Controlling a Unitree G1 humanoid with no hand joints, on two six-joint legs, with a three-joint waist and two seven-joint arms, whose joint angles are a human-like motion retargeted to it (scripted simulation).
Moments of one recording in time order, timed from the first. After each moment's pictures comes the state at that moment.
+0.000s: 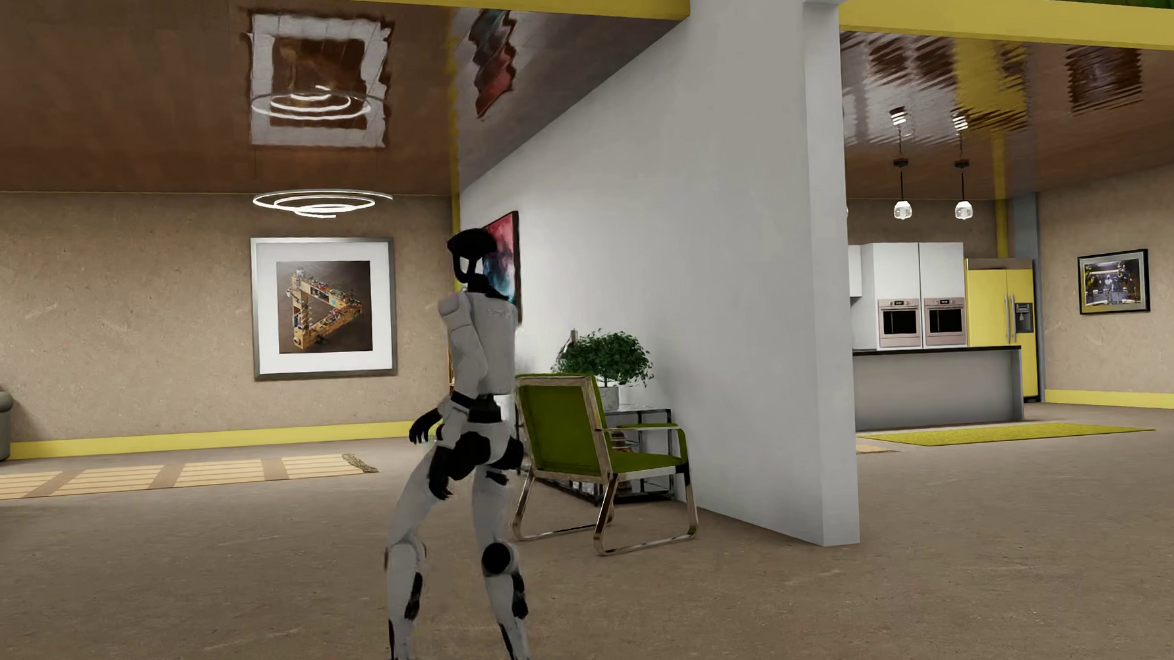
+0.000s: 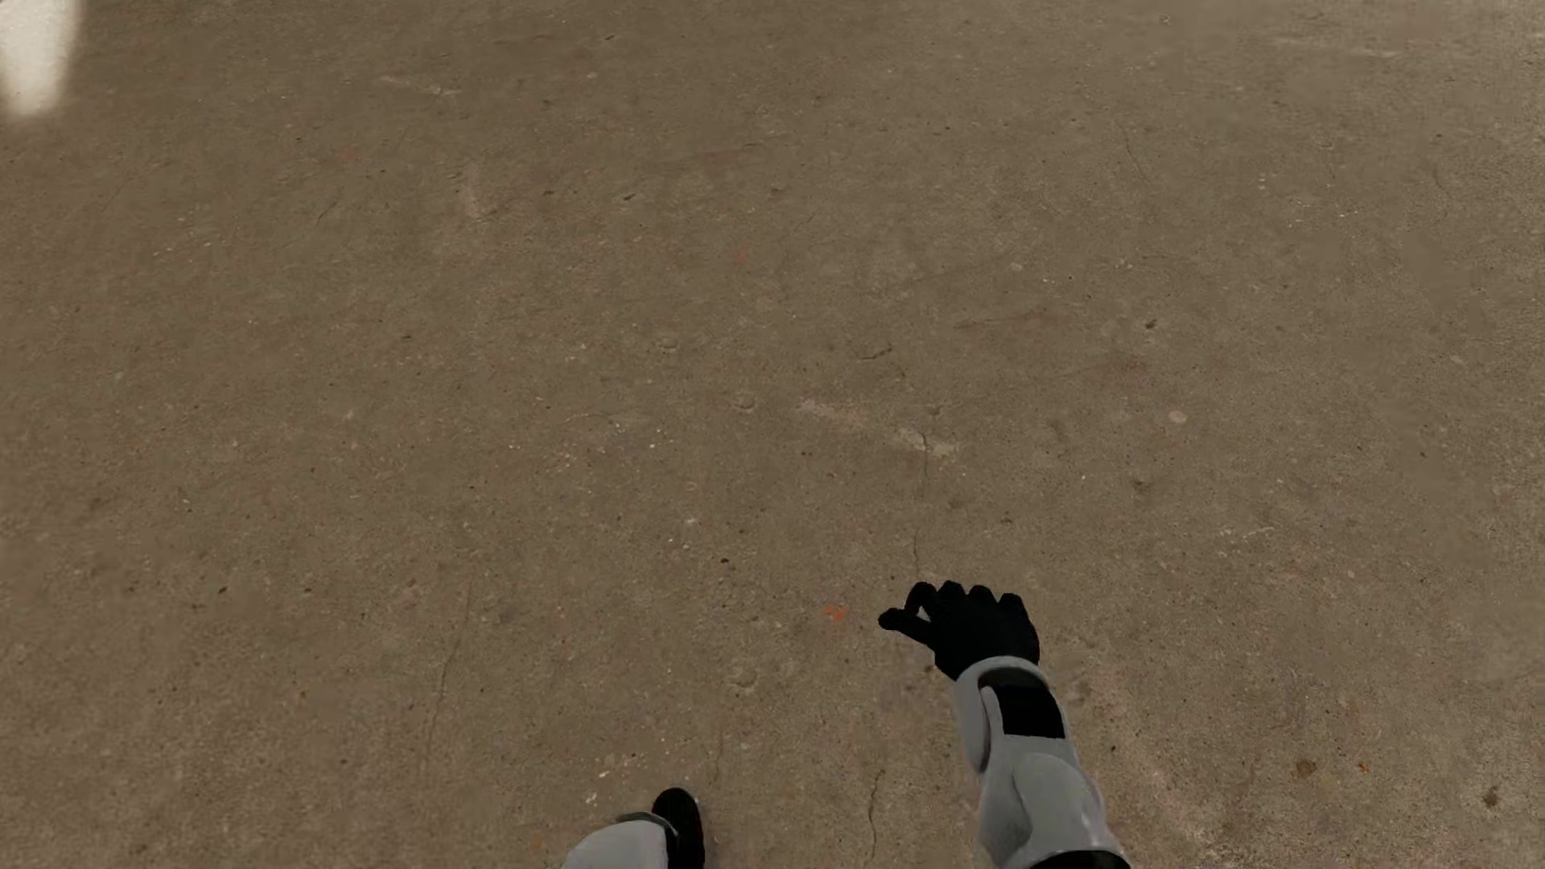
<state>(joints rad) -0.48 0.11 0.03 0.16 0.26 0.08 0.13 0.01 0.15 0.49 0.30 0.34 -0.14 0.01 -0.25 0.00 -0.10 0.06 -0.24 0.17 0.10 0.74 0.46 0.90 -1.34 0.26 0.11 -0.07 0.07</state>
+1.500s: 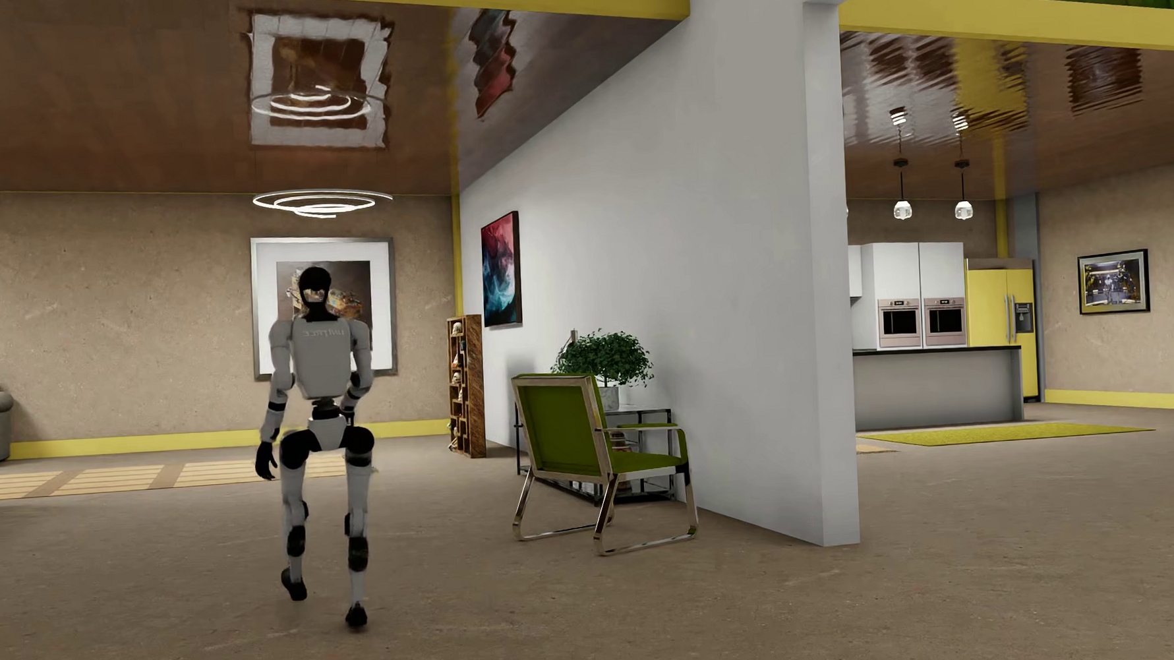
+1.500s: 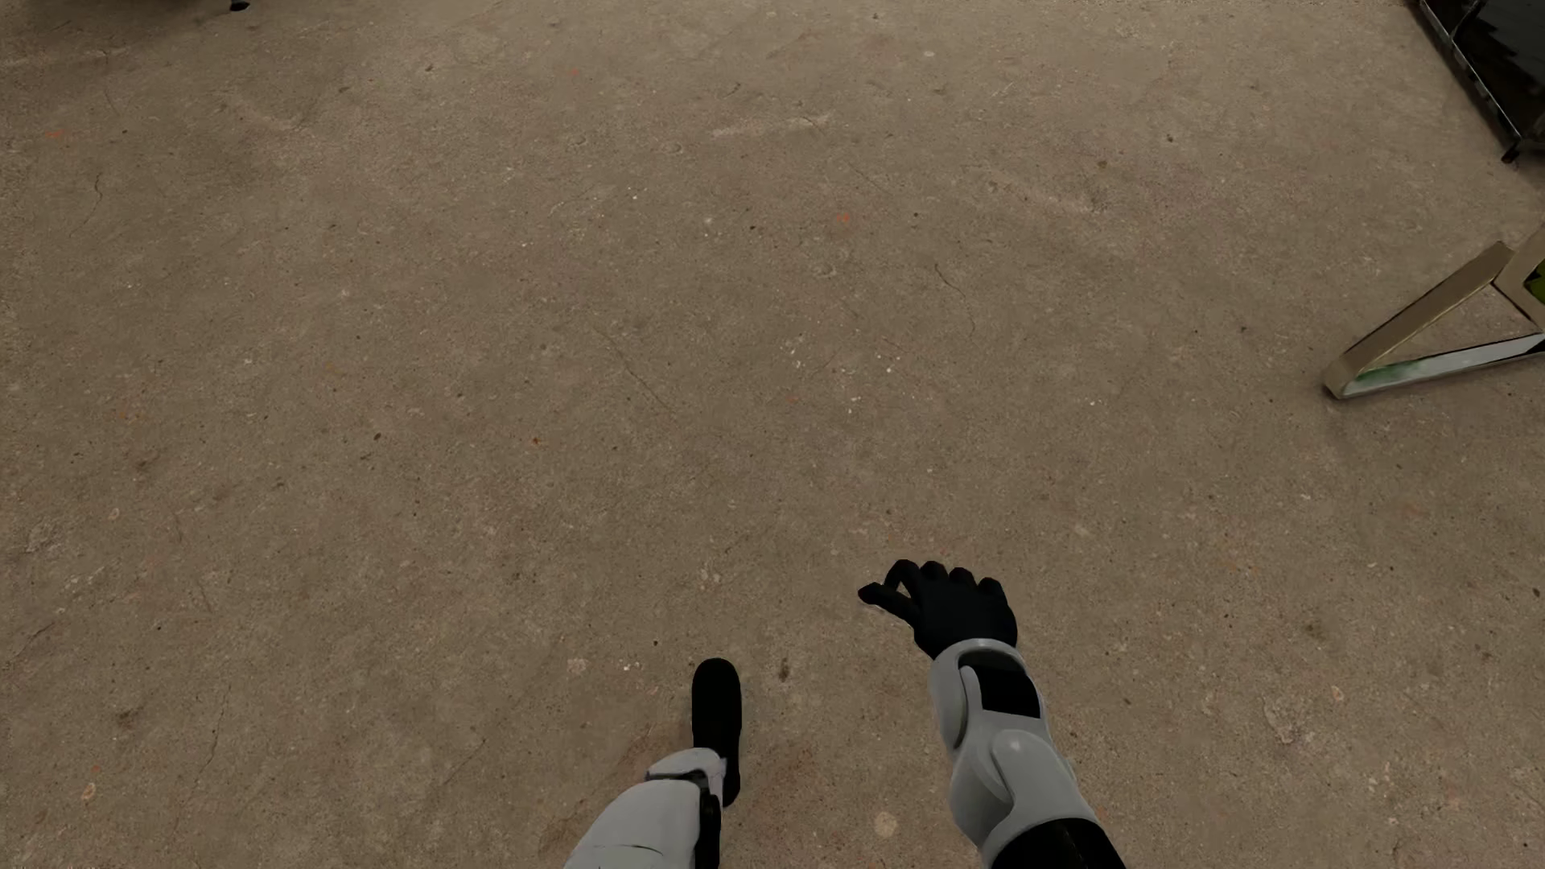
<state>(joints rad) -0.53 0.29 0.05 0.05 0.16 0.07 0.06 -0.14 0.20 0.20 0.27 0.30 -0.20 -0.01 -0.38 0.04 -0.12 -0.04 -0.06 0.10 0.22 0.79 0.51 0.92 -1.14 0.27 0.21 -0.14 -0.01</state>
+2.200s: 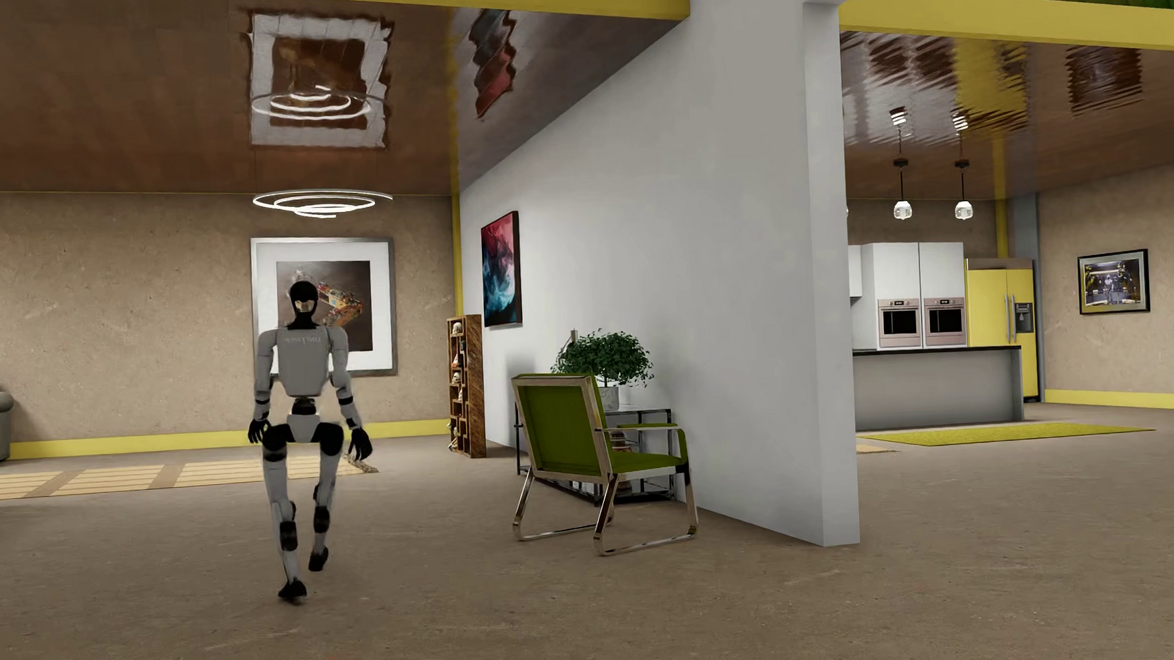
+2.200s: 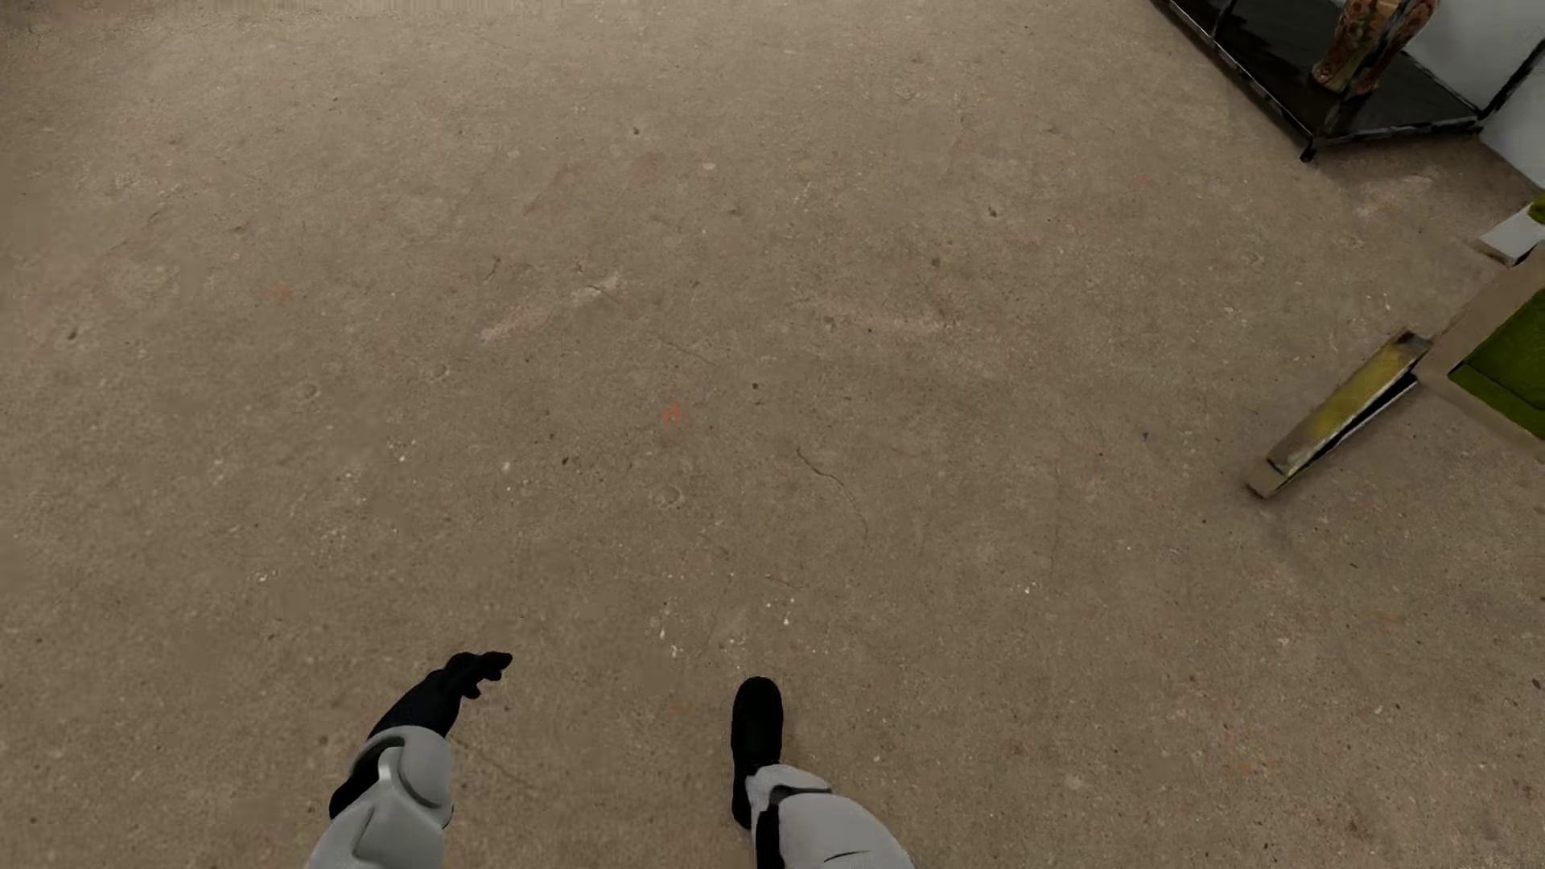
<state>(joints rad) 0.34 -0.54 -0.10 -0.06 0.04 -0.06 0.35 -0.16 0.16 0.29 0.18 -0.13 0.26 -0.43 0.05 0.14 -0.04 -0.02 -0.03 0.07 -0.09 0.68 0.79 0.83 -1.31 0.20 0.29 0.04 0.24</state>
